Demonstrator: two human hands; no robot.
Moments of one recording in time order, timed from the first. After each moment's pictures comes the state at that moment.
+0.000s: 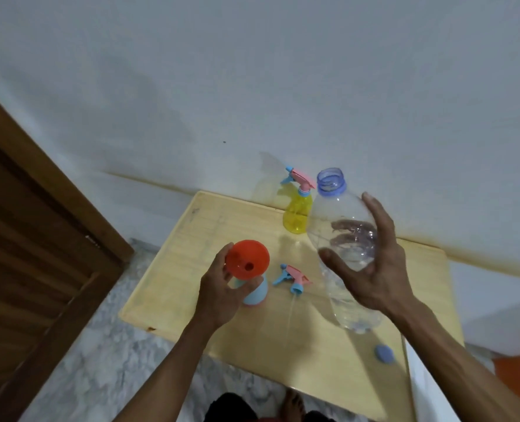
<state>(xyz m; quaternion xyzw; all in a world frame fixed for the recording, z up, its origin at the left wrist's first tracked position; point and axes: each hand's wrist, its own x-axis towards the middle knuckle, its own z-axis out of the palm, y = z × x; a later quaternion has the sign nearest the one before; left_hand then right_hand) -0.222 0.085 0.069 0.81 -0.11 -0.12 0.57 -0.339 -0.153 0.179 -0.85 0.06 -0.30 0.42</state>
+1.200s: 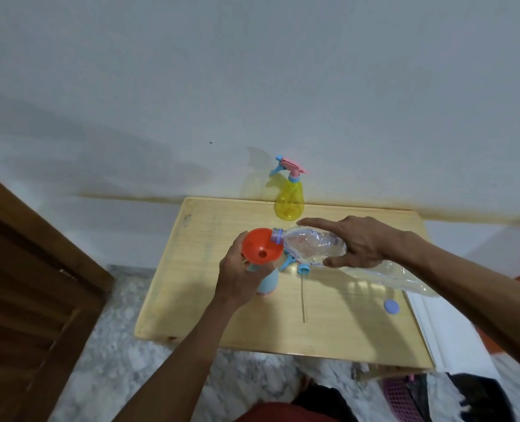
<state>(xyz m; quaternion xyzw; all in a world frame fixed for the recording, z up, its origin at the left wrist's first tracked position) -0.202 0.103 0.077 0.77 -0.21 -0.18 0.58 -0.316 -0.150 0.171 -0.99 0.03 0.12 0.06</state>
